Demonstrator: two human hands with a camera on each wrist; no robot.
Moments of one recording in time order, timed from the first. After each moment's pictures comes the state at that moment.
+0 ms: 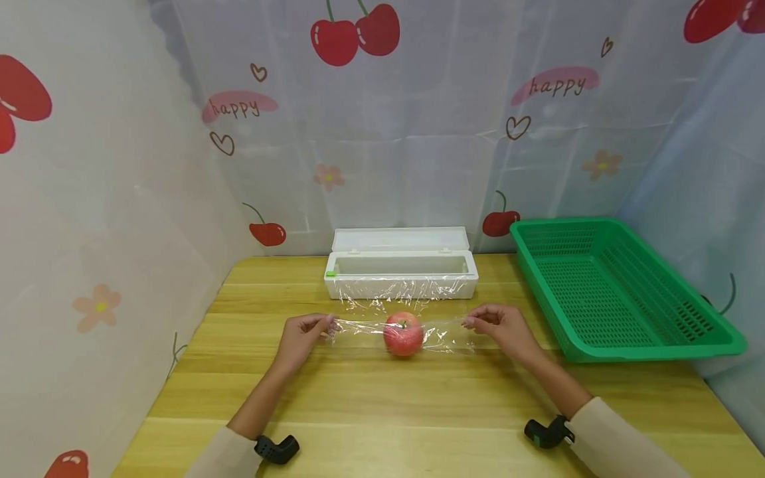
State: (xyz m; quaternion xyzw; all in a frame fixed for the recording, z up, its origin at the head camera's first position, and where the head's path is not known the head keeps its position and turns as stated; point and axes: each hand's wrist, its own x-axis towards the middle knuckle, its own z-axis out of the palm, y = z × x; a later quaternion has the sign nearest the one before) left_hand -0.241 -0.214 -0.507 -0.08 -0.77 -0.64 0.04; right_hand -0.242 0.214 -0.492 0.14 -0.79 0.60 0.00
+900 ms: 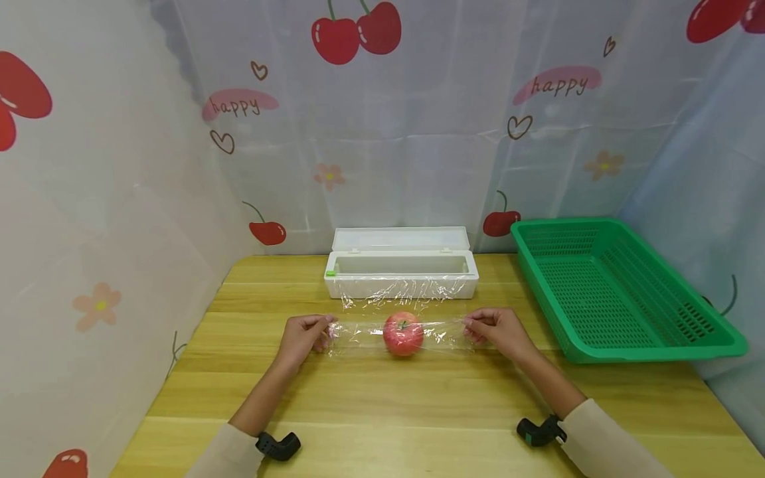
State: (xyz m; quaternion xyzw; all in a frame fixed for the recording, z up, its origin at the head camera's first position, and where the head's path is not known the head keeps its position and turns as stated) left_hand -0.247 -0.213 -0.513 0.00 -0.75 -0.66 0.00; right_hand -0.248 0.211 -0.502 0.10 -0.78 0.62 -0.04
